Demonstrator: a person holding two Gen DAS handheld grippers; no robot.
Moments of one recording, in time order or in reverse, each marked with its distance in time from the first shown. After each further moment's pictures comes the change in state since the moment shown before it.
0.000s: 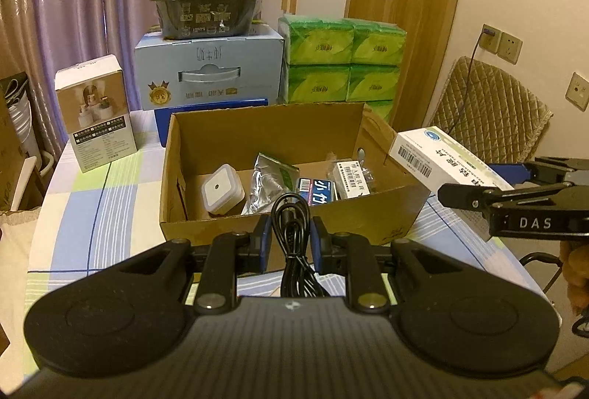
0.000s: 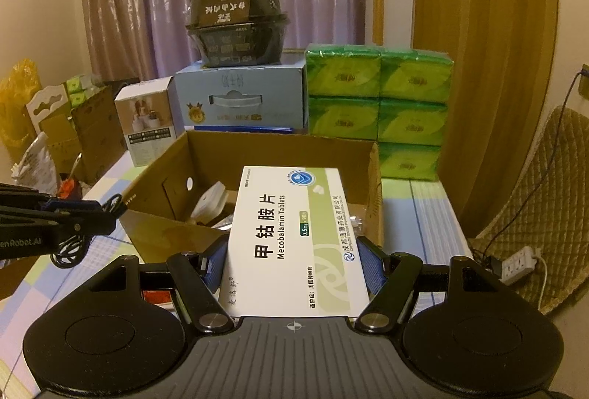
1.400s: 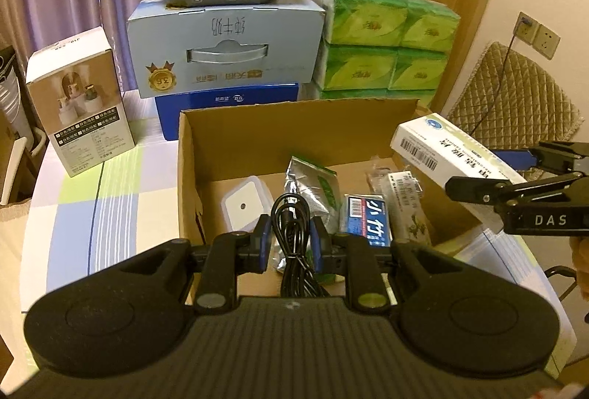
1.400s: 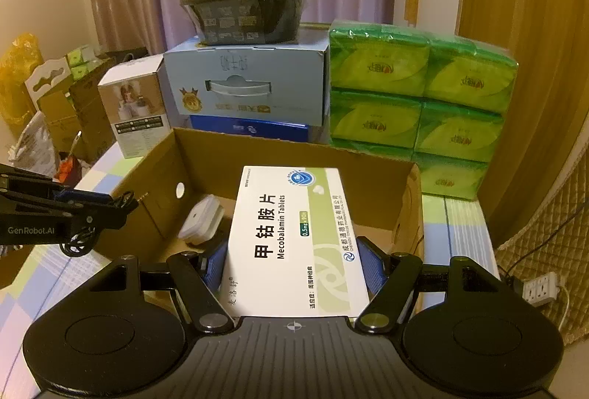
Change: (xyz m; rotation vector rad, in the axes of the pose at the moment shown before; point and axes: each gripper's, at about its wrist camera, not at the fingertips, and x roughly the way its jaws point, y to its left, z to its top) left arm 0.095 0.062 0.053 -0.031 0.134 -0.009; right arm 0.104 -0.009 0.060 -0.055 0.115 0.051
